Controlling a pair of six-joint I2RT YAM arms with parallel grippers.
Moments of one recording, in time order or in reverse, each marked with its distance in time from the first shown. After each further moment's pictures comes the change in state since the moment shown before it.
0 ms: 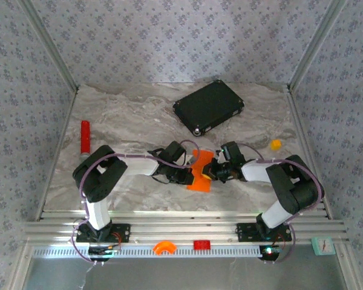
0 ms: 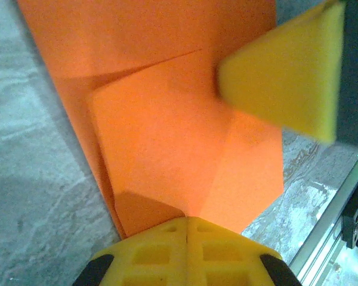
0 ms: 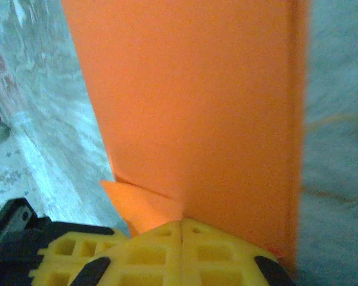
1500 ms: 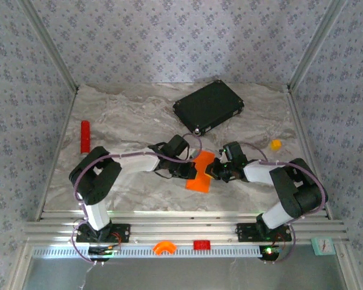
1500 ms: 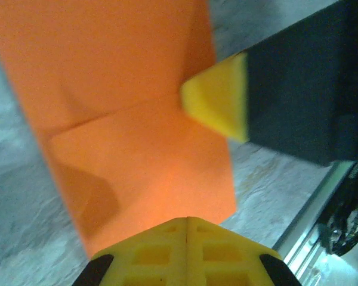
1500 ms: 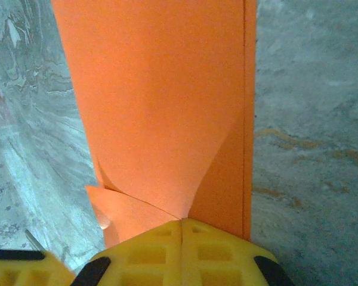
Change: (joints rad) left arm -0.014 -0.041 0.119 -0.115 -0.037 0.007; right arm -0.002 -0.042 -0.009 -0.050 0.068 -0.037
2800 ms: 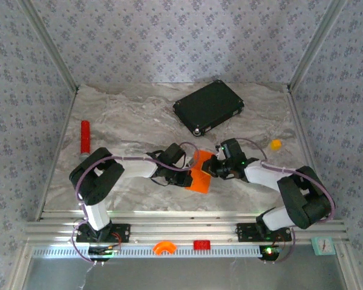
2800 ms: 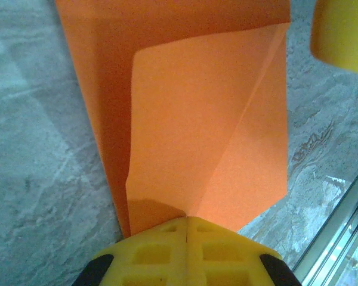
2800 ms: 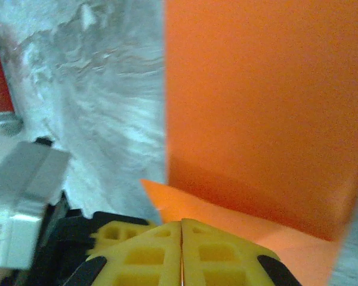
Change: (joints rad) left arm -0.008 0.000 -0.145 0.094 -0.008 0.011; right arm 0.079 -0.098 0.060 -0.064 0.004 0.000
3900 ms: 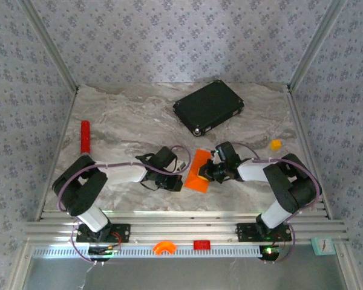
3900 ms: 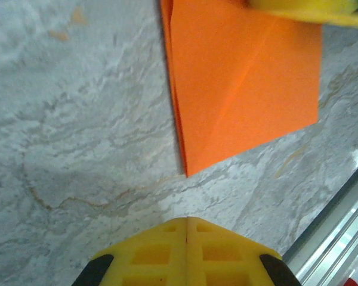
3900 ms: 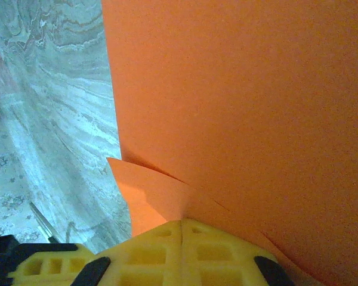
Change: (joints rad) left arm 0.016 -0.174 -0.099 -0.126 -0.062 0.075; right arm 0.000 0.162 -0.019 0.098 -0.050 0.023
